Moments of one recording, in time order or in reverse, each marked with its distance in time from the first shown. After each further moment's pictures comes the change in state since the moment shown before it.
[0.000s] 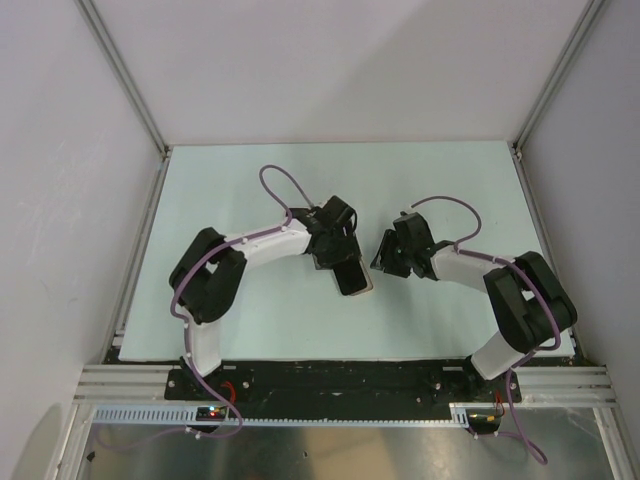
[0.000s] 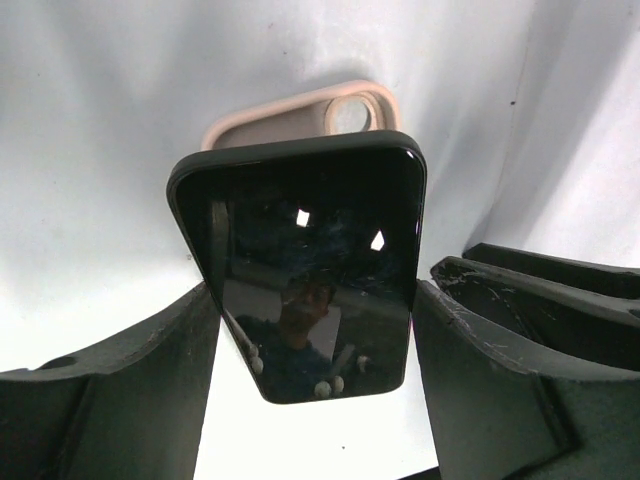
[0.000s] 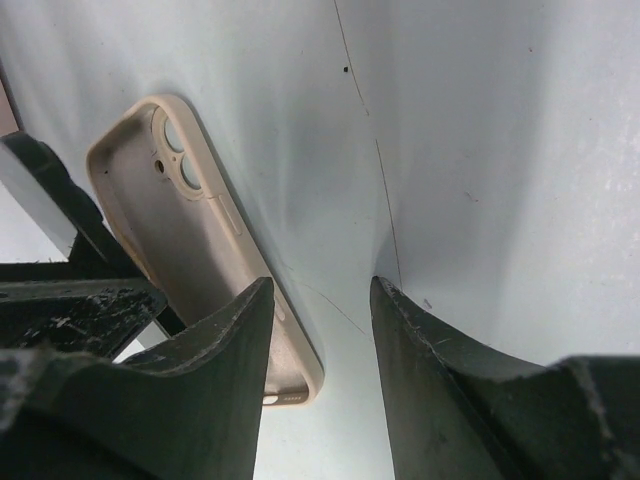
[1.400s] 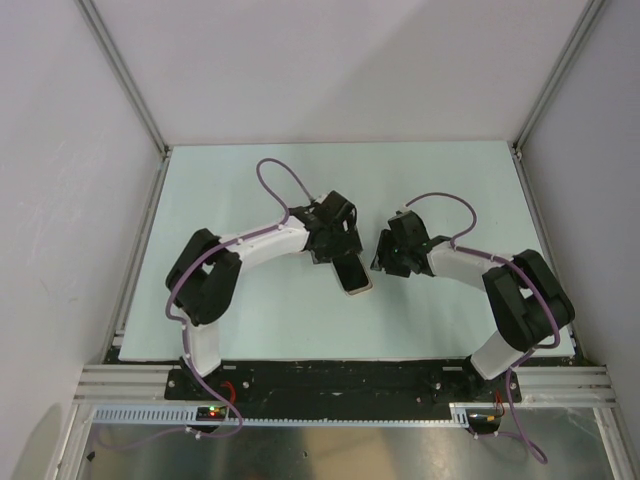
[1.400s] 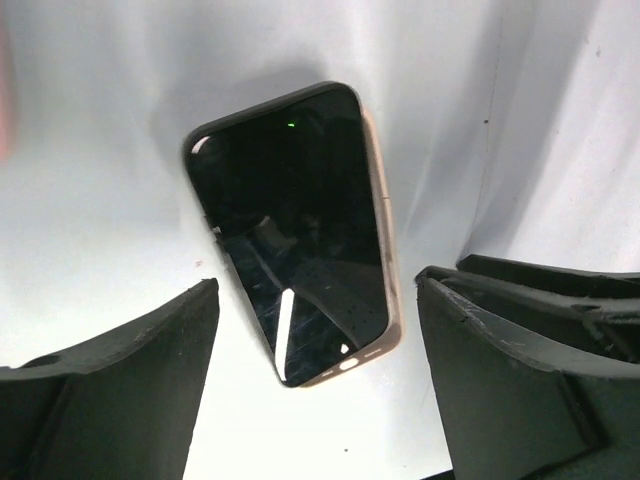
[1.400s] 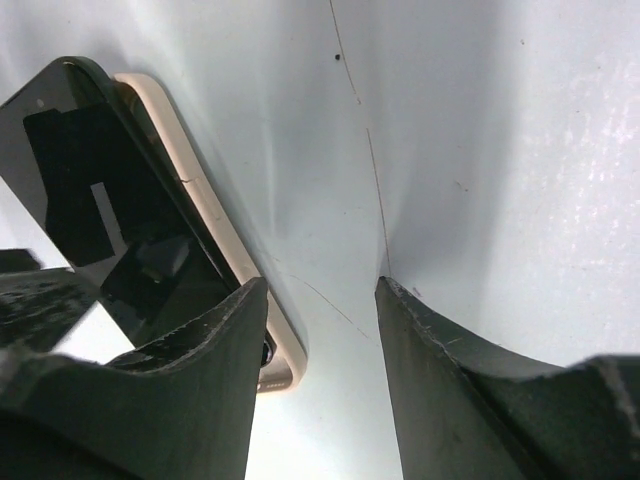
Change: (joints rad) left arm 0.003 0.007 0.046 -0.018 -0.029 0.035; right arm 0.019 0.011 0.055 -0.097 0.043 -0.036
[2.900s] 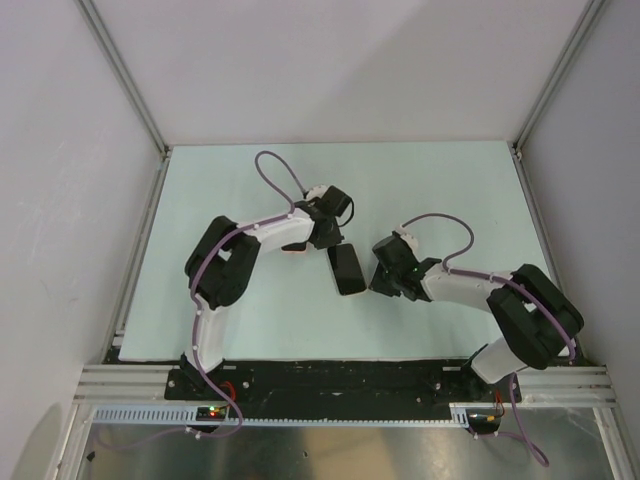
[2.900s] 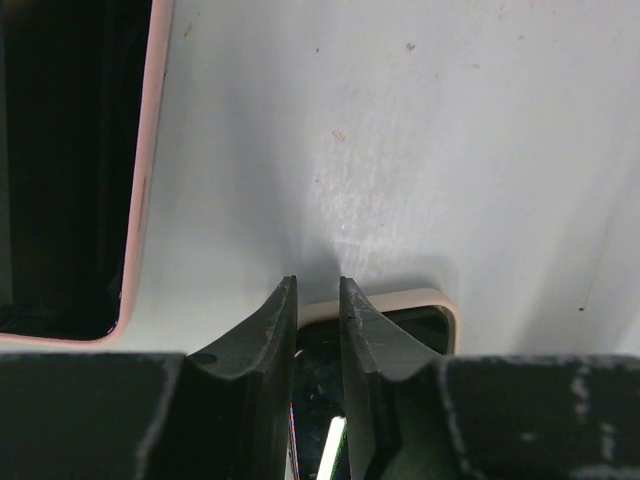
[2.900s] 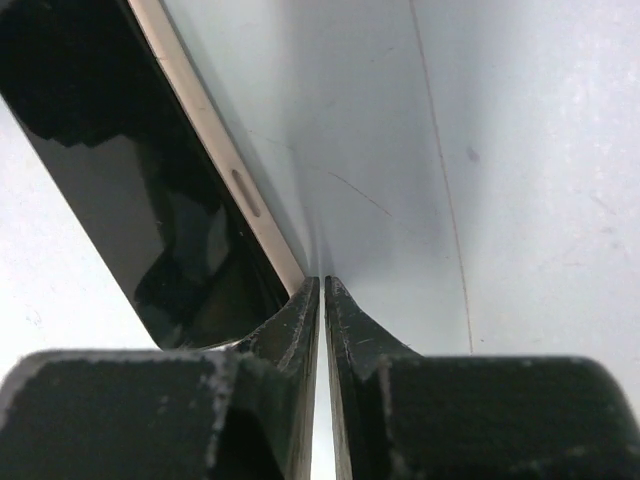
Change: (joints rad) left arm 0.074 0.148 0.080 0.038 -0.187 0.045; right arm 0.196 -0.097 -0.140 0.030 0.158 0.250
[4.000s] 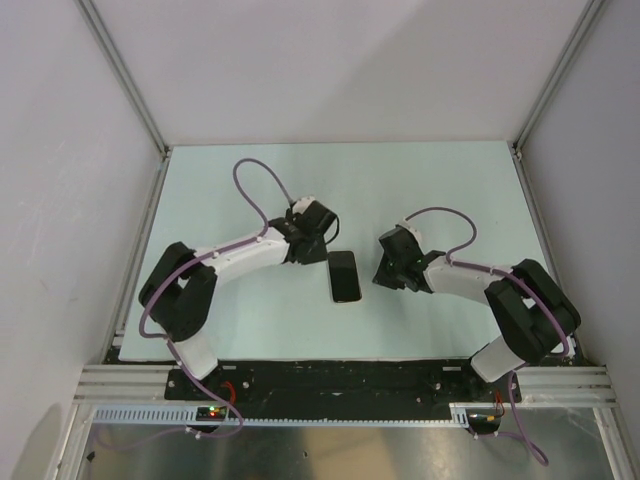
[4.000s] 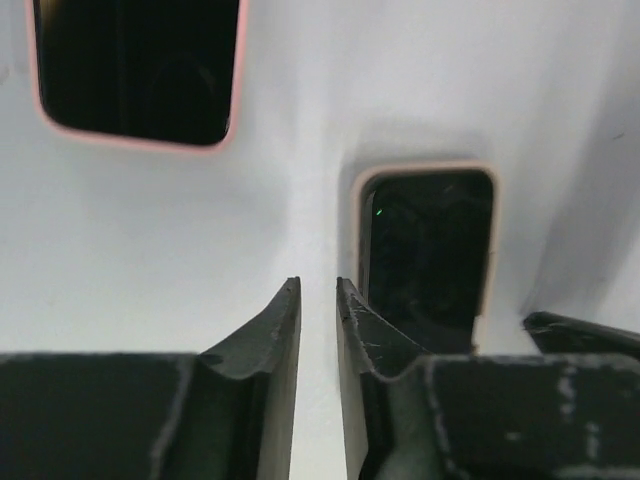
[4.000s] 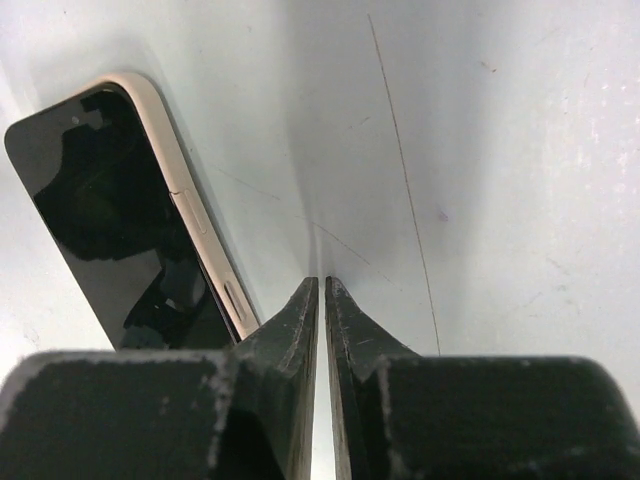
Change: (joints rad) left arm -0.053 -0.343 -0.277 -0.013 -0.012 0.052; right arm -0.081 0.037 0.042 -0.001 -0.053 -0.074
